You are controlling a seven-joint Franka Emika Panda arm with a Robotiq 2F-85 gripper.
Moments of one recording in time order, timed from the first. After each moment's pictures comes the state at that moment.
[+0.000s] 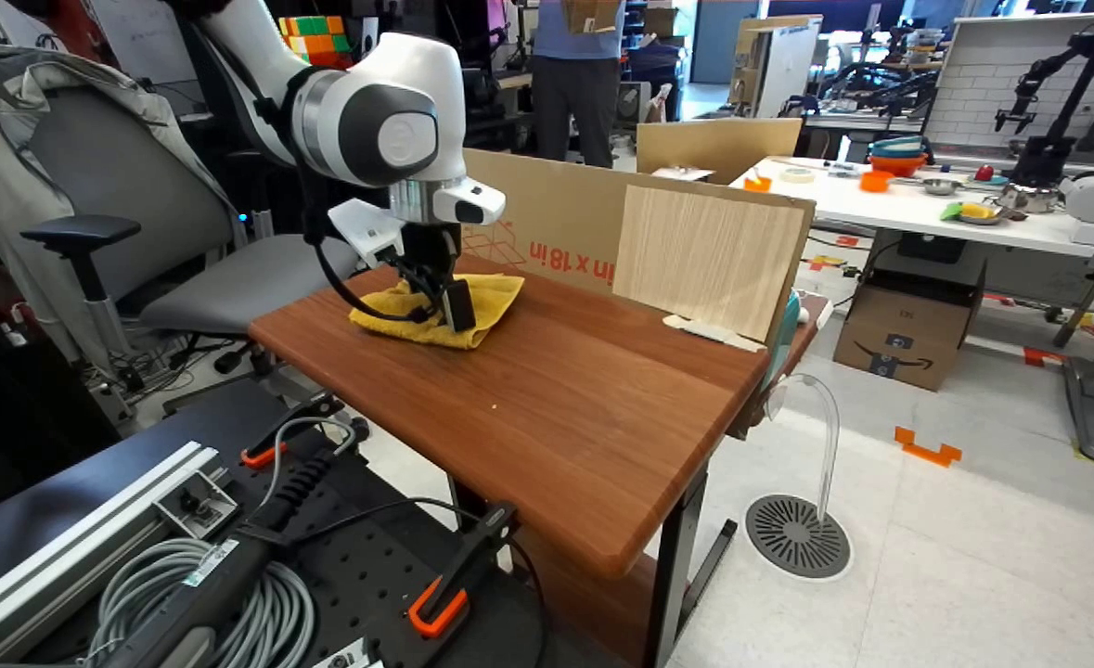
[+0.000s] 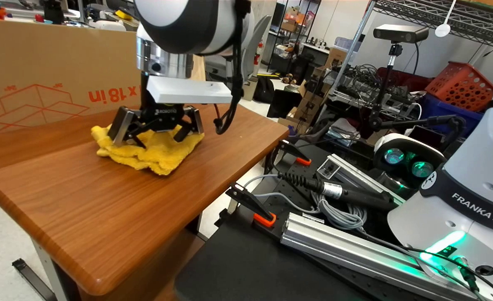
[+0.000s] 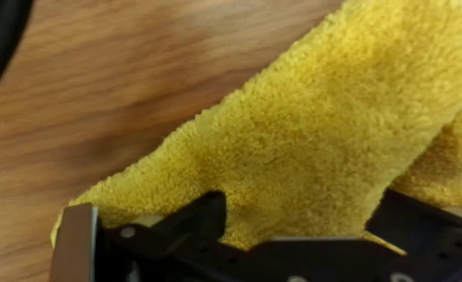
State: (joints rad) arm 0.22 0.55 0.06 -2.15 0.13 2.65 0.40
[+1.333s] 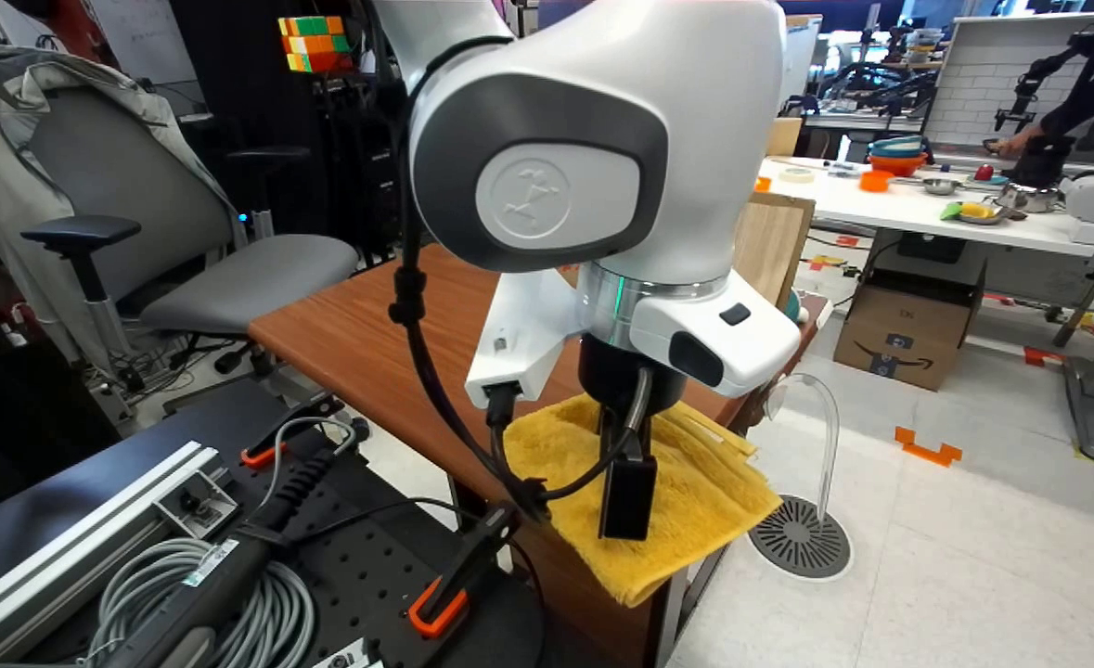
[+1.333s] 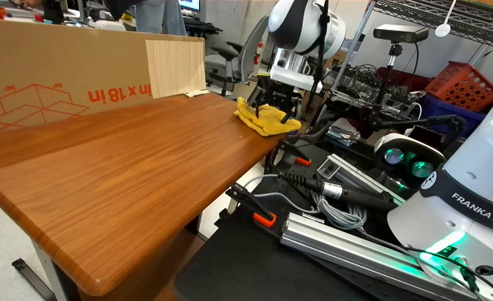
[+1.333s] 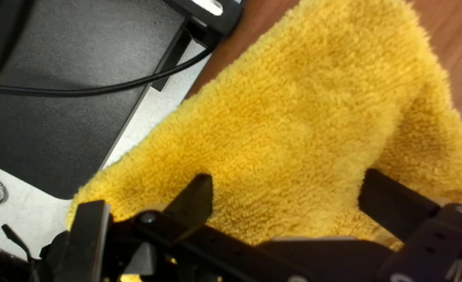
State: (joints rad) arm -0.21 0.37 -0.16 -2.42 0.31 2.71 0.30
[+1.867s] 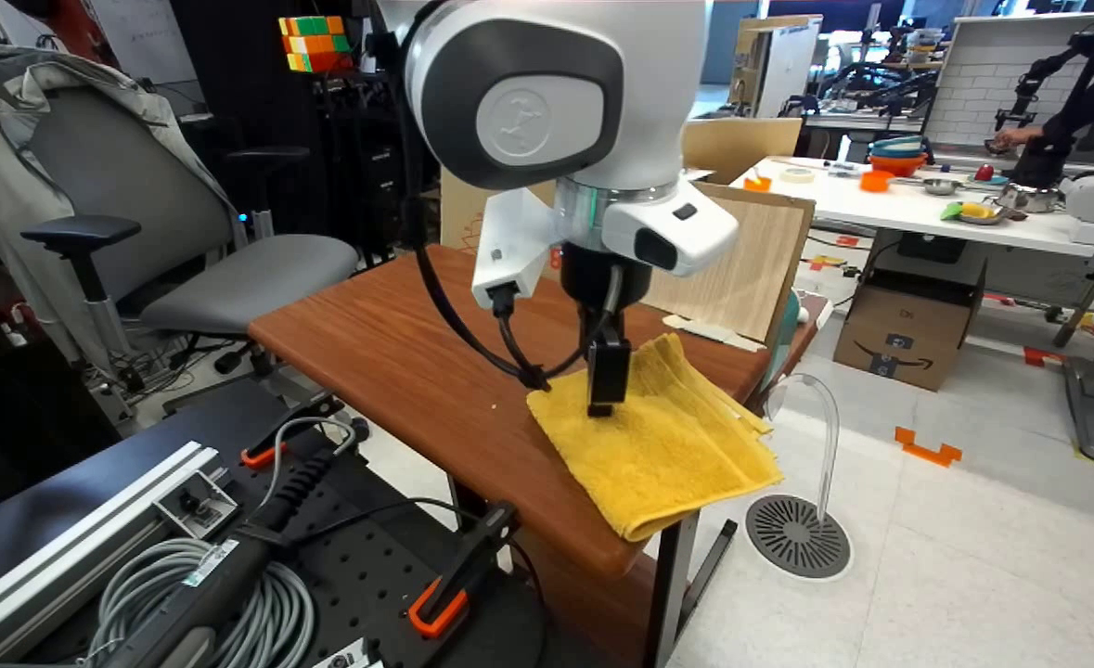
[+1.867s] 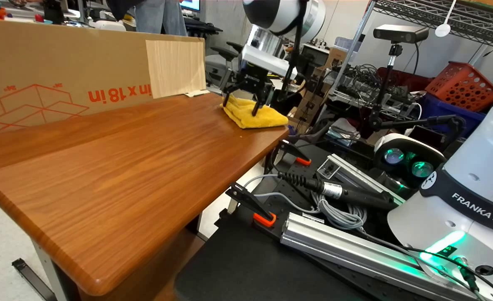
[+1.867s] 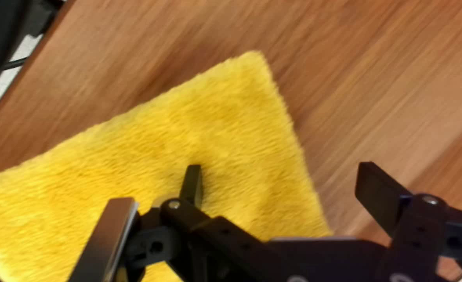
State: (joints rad) arm -0.14 0.36 -0.06 -2.33 0.36 2.71 0.31
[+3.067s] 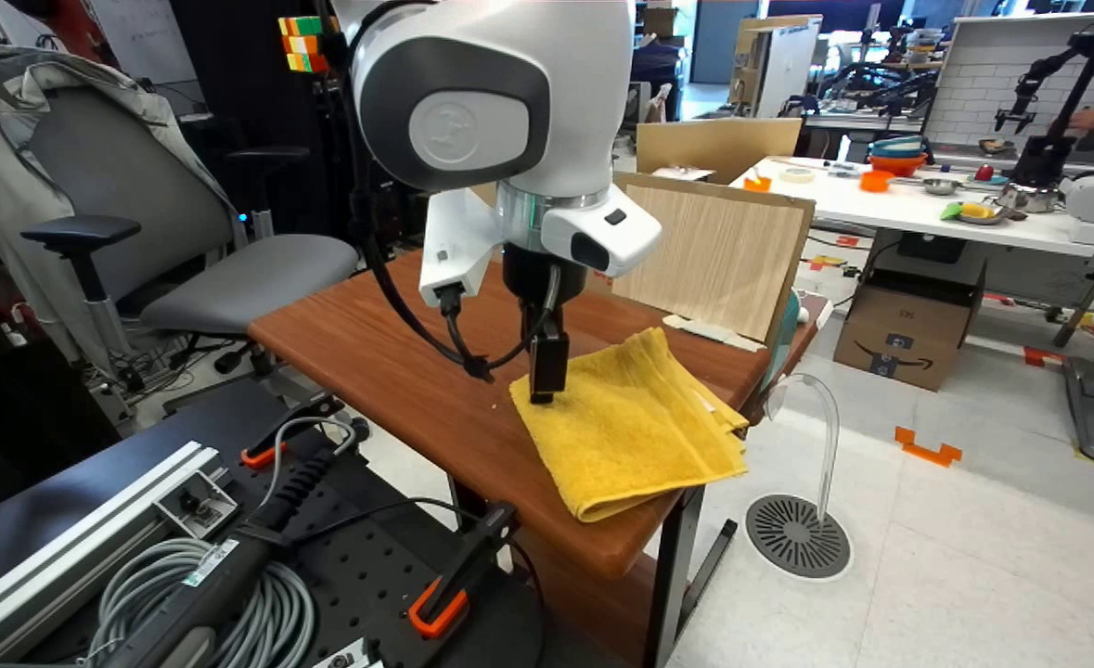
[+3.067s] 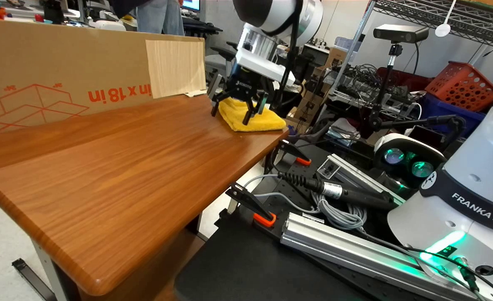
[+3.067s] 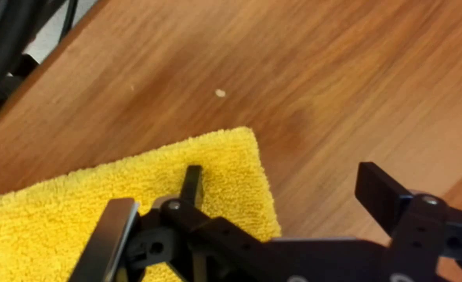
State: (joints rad) arm -0.12 0.34 0.01 -2.39 0.46 2.71 0.20
